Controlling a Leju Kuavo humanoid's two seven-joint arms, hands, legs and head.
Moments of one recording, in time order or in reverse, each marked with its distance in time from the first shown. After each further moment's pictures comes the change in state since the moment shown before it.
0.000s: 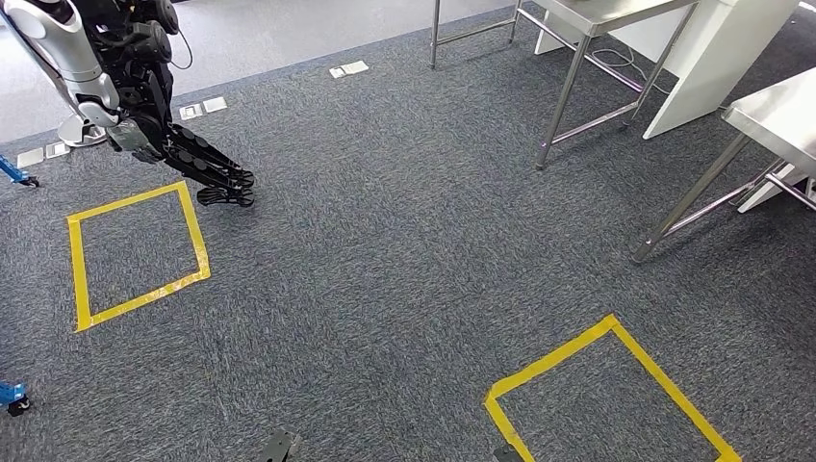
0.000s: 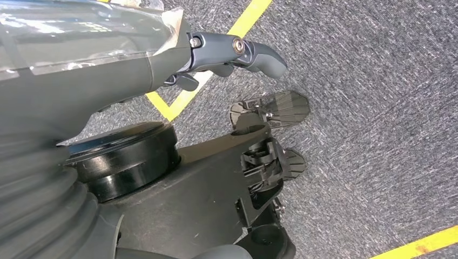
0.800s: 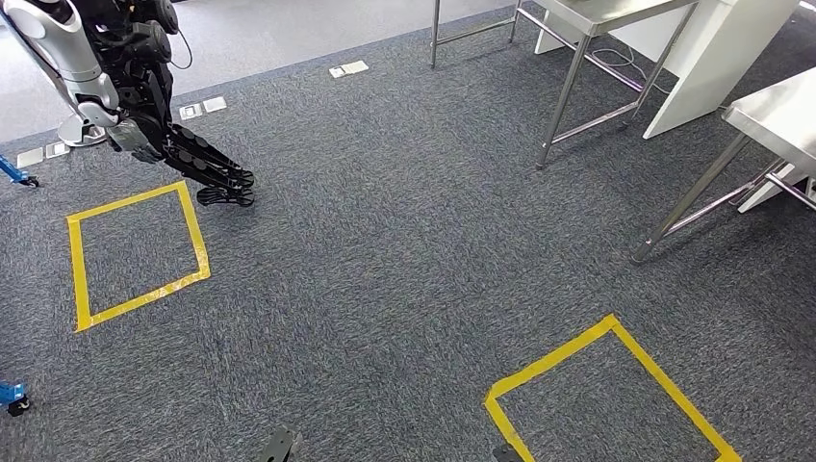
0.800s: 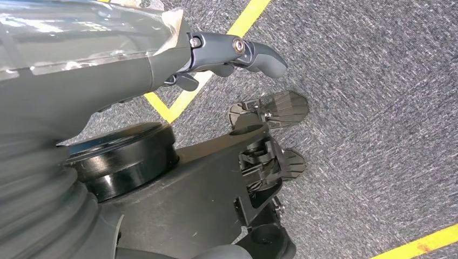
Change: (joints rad) left arm -0.007 -0.002 0.000 0.000 -0.015 -0.003 0.007; right arm -0.005 -0.001 0.000 0.000 0.024 -0.003 0.006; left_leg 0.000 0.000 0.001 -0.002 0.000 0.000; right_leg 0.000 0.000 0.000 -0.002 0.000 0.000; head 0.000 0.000
